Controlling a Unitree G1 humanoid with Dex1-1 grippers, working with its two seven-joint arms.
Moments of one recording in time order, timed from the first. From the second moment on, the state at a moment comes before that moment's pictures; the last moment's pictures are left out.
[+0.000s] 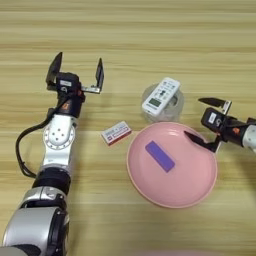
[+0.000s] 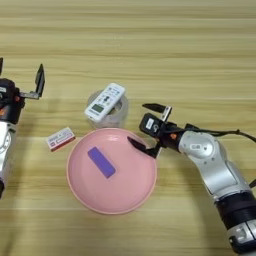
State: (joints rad) left arm -0.47 0.14 0.14 0.79 -0.01 -0.79 -0.13; right arm -0.27 -0.51 0.22 0.22 -0.16 -0.14 0.65
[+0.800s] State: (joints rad) left arm -0.48 0.14 0.14 0.80 -0.01 -0.80 -0.14; right arm -0.26 -0.42 0.11 -0.10 0.18 0.08 0.69
